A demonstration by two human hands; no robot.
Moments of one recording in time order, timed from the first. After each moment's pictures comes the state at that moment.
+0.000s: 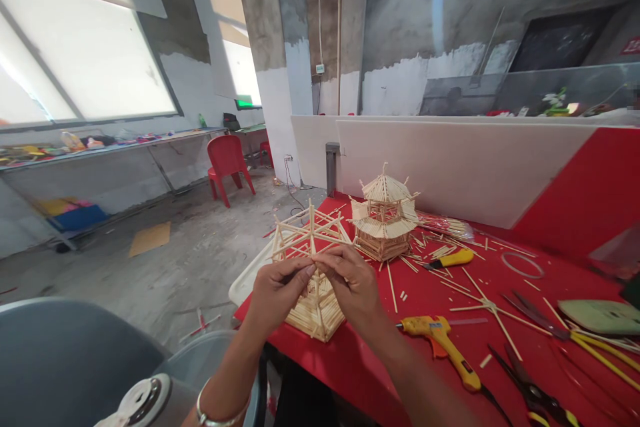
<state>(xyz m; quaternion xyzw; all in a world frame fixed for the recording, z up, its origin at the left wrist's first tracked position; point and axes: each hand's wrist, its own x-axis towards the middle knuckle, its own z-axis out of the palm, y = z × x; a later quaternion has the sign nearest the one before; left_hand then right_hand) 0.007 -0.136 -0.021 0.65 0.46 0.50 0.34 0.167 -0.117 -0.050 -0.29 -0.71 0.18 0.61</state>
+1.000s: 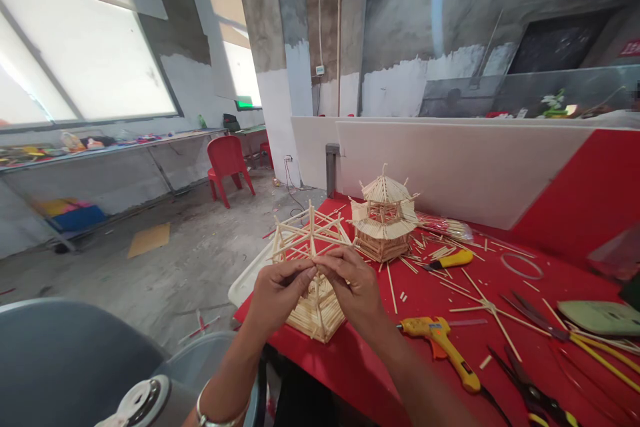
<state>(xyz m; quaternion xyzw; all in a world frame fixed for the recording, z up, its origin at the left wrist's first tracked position) 0.008 -0.136 -0.021 0.64 0.45 0.52 0.34 0.169 -0.117 -0.050 -0.26 -0.71 0.20 0.62</state>
